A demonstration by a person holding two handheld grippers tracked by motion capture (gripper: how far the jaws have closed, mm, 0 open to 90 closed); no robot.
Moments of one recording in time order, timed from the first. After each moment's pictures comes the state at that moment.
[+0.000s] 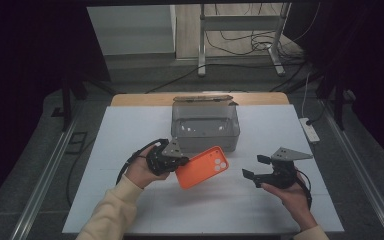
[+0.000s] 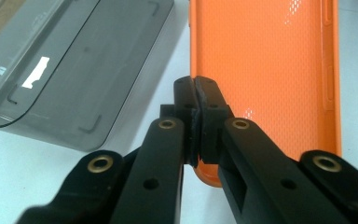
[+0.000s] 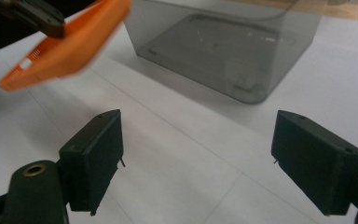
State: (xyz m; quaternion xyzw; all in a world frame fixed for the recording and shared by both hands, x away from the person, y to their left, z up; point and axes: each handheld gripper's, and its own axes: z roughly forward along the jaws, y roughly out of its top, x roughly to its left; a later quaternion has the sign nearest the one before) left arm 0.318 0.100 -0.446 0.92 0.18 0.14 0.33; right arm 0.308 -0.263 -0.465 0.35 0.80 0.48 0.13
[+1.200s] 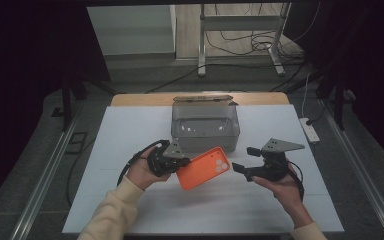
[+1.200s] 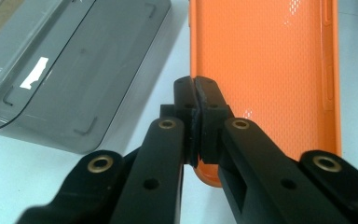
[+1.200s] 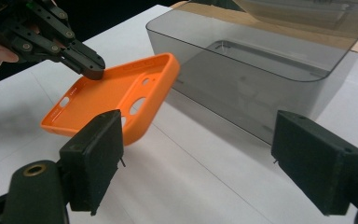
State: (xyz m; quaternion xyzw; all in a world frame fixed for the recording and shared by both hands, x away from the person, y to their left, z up) left arm 0.315 0.097 -0.446 0.91 0.18 0.14 0.33; right arm 0.314 -0.233 -0.437 0.32 0.80 0.49 0.11
